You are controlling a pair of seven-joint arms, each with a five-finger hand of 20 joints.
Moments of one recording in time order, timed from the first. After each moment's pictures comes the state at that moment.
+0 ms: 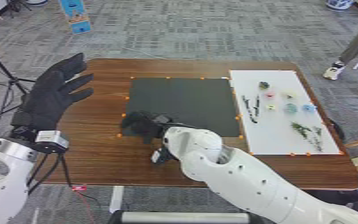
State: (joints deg) left arm 119.3 -49.9 -106.3 -123.0 43.4 -5.0 5.9; right arm -59.7 -71.7 29.8 -91.2 -113.8 -8.7 16.2
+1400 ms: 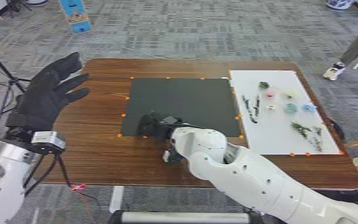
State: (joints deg) left arm 121.0 -50.1 -107.9 -123.8 43.4 -4.4 6.3; right arm -58.3 -68.7 28.3 -91.6 -115.4 -10.4 19.7
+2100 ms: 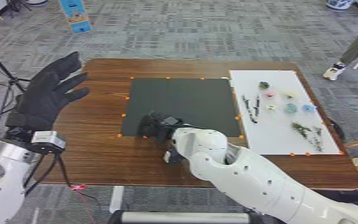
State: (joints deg) left arm 120.9 -50.1 -107.8 -123.8 43.4 -4.3 6.3; right arm -58.7 -68.5 28.7 -92.0 -115.7 -11.0 19.8
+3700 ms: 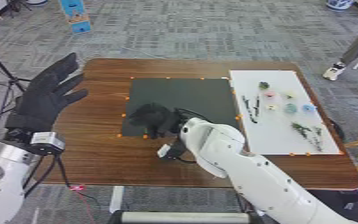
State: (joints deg) left arm 121.3 -50.7 -108.1 -123.7 43.4 -4.2 5.7; right arm -66.7 -68.4 41.3 -99.6 -91.5 -6.8 18.2
